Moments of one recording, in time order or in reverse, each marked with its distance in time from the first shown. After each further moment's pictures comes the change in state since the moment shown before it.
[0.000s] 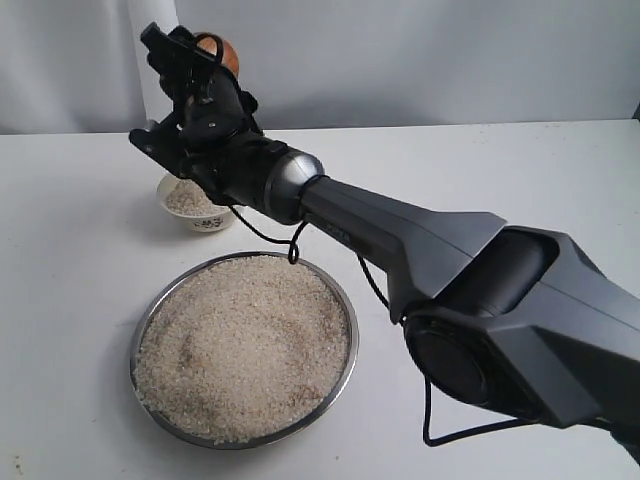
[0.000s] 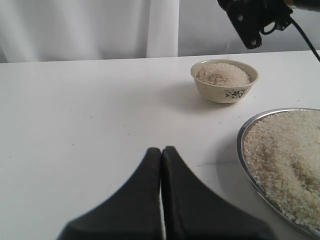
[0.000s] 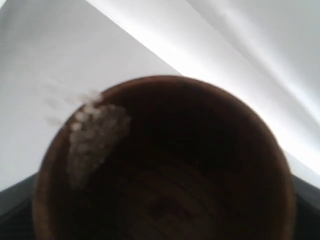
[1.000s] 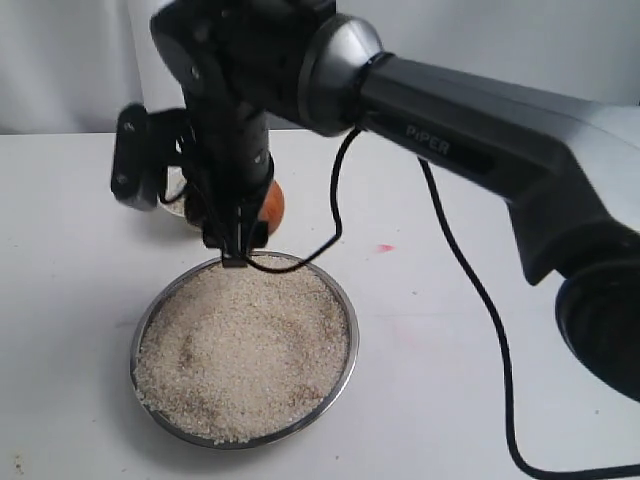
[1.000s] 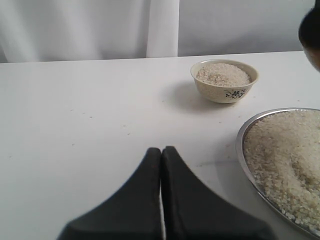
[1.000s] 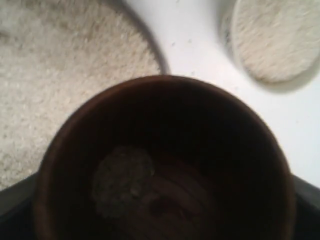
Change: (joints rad) left arm 0.000 0.000 0.000 0.000 0.000 0.000; right arm 0.054 -0.408 0.318 1.440 0.682 -0.276
